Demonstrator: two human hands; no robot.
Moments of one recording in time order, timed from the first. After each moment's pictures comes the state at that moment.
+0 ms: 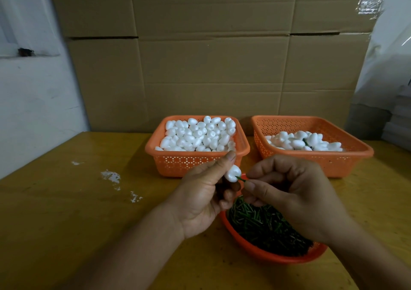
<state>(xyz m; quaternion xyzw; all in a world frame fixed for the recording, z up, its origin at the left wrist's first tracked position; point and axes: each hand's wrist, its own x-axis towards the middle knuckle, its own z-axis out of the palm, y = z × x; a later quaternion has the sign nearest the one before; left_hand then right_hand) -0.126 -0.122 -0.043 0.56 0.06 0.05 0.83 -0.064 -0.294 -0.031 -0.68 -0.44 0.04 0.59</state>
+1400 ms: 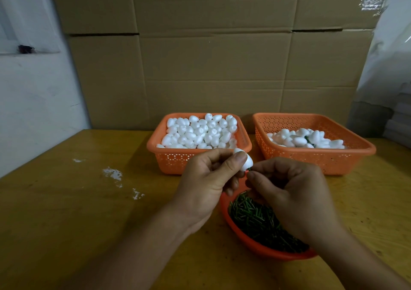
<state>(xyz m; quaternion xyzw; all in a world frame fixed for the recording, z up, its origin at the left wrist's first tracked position) -0.124 -0.124 -0.047 0.64 -0.05 0.20 0.74 -0.070 -0.285 -0.045 -0.75 -0.36 -0.11 0.54</state>
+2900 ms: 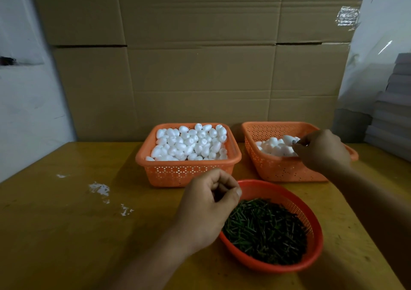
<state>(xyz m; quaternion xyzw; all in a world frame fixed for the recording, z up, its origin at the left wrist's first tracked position) -0.122 -0.124 -0.065 0.80 -0.04 0.24 0.55 0.098 -0.322 -0.024 -0.94 -0.09 -0.17 0.28</state>
